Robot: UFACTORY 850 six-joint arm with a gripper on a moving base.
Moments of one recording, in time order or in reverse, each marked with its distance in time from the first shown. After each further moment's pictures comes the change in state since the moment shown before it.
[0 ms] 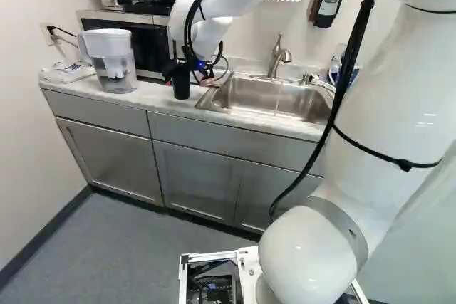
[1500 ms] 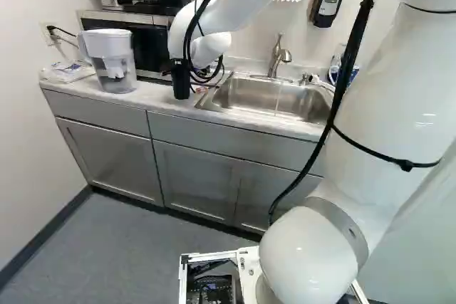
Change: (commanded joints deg) arm 1.2 -0.2 5.2 0.0 23.0 0.0
